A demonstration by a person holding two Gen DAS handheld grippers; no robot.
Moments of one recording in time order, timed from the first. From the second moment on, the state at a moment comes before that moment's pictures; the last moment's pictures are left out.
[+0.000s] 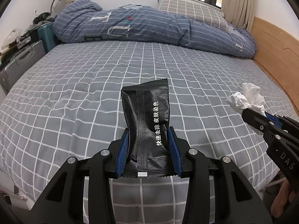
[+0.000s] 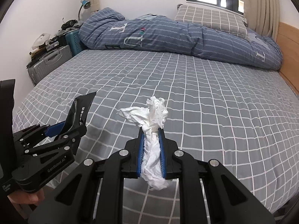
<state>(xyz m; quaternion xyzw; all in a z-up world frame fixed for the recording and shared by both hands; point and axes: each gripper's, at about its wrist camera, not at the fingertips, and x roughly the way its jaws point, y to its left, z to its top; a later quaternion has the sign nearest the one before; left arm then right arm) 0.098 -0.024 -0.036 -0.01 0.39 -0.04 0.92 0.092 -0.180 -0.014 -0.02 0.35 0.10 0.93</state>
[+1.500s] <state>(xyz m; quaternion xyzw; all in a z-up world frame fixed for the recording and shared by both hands) -0.114 -0.018 -0.080 -0.02 0.46 -0.04 0.89 -0.114 -0.160 -0.088 0.01 0.46 0.13 0.88</state>
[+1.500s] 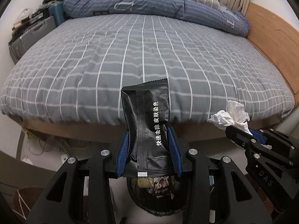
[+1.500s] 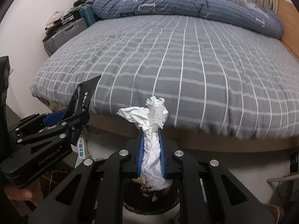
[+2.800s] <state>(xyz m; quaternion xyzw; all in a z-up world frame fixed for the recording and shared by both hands) -0.114 0.004 -0.183 -0.03 0.54 -0.03 0.84 -0.103 -0.167 -0.196 -0.03 0.55 0.08 0.83</state>
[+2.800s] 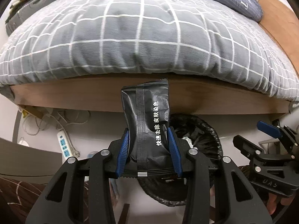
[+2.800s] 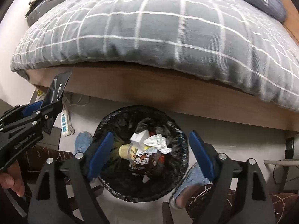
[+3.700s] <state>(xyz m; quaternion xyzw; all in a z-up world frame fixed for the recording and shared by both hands) -0.124 -0.071 -0.181 0.02 0.53 -0.08 0.85 -0.117 -0.233 -0.156 -0.02 0.50 0.00 0.87</state>
